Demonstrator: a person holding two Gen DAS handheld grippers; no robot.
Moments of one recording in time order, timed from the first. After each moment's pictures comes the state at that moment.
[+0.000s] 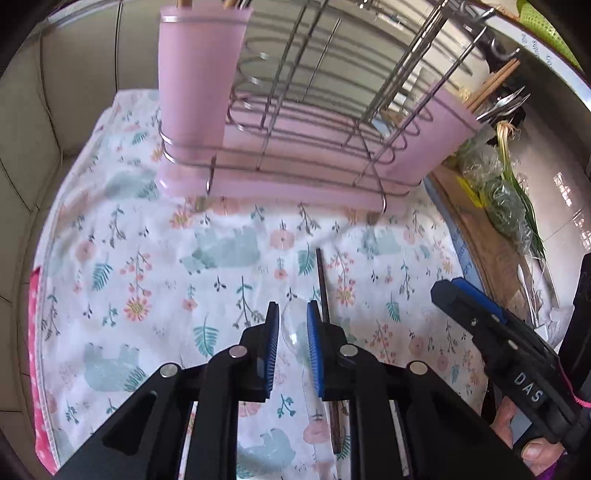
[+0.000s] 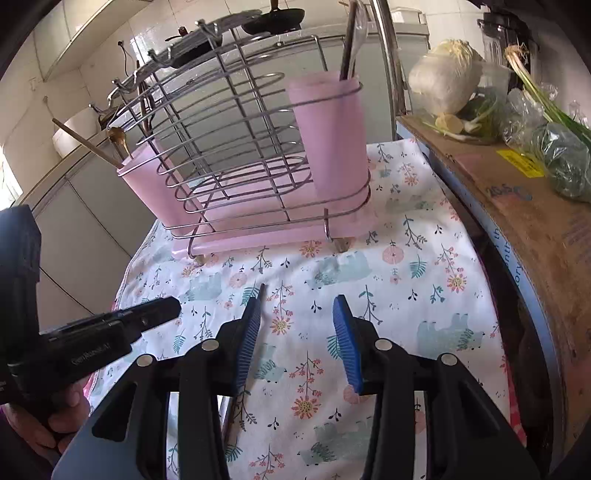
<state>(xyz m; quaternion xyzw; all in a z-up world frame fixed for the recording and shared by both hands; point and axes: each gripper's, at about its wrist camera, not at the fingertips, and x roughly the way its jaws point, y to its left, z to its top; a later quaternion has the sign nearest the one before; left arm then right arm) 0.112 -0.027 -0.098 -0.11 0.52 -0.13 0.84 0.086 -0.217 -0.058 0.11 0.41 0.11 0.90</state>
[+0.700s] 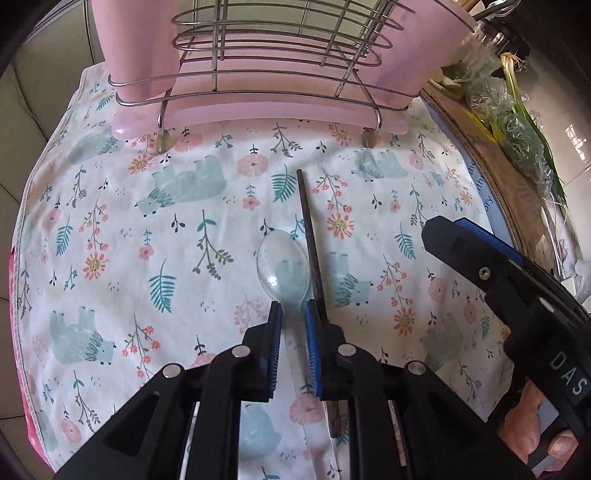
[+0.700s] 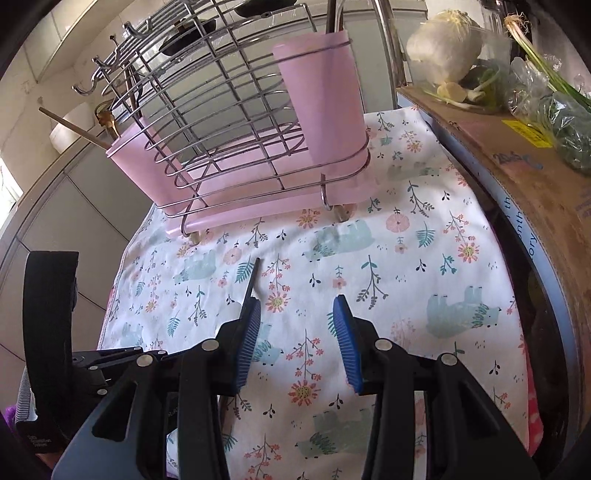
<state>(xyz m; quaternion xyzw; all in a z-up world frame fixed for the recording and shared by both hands) 0.102 -0.066 -0.133 -0.04 0.57 -0.13 0.81 0.088 -0.216 -0.078 0.12 0.44 0.12 0.88</state>
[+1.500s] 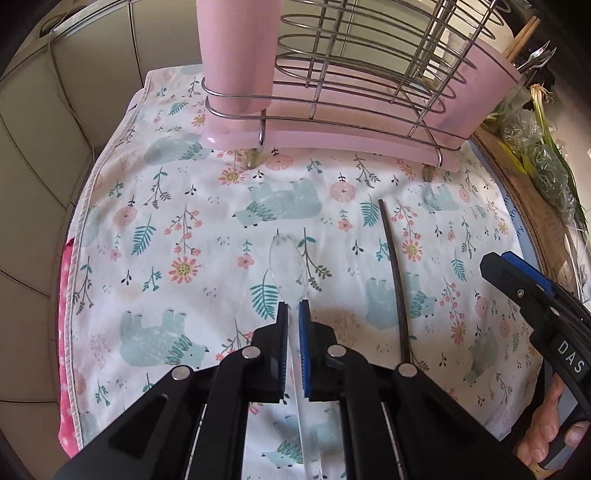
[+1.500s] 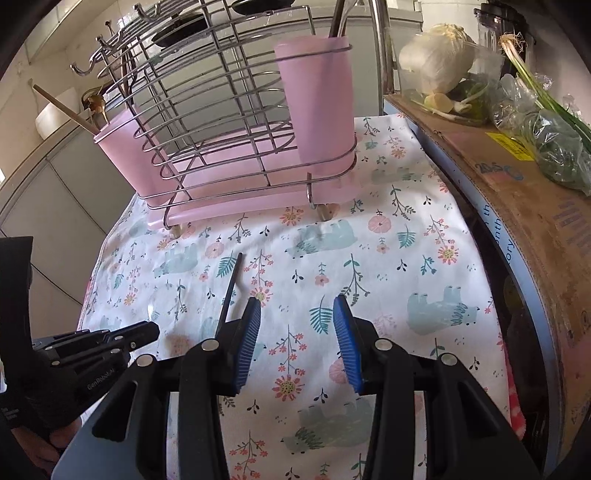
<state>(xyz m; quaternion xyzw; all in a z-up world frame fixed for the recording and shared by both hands) 0.104 -0.013 -0.122 -0.04 0.54 -0.06 0.84 0.083 -0.209 -0.081 0.08 0.45 0.08 0.89</state>
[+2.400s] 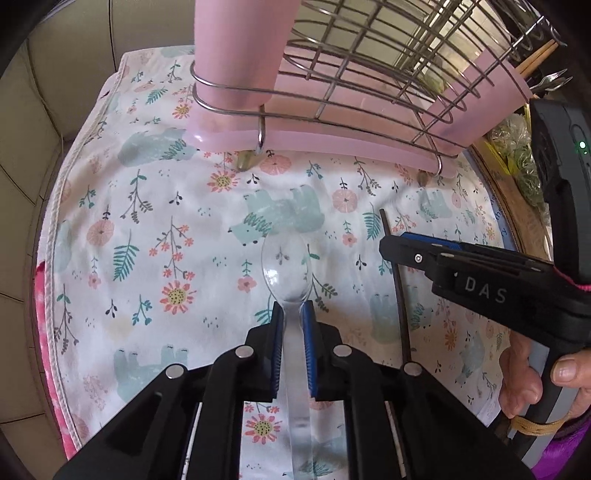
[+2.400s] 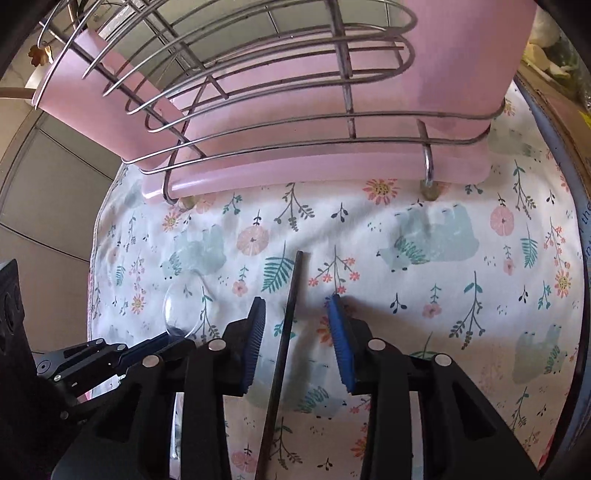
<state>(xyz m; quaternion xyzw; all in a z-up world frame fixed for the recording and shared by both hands) 0.128 0.016 -0.125 -0.08 0.56 -0.12 0.82 0.172 -0.142 -0.119 0.07 0.59 0.13 0.79</state>
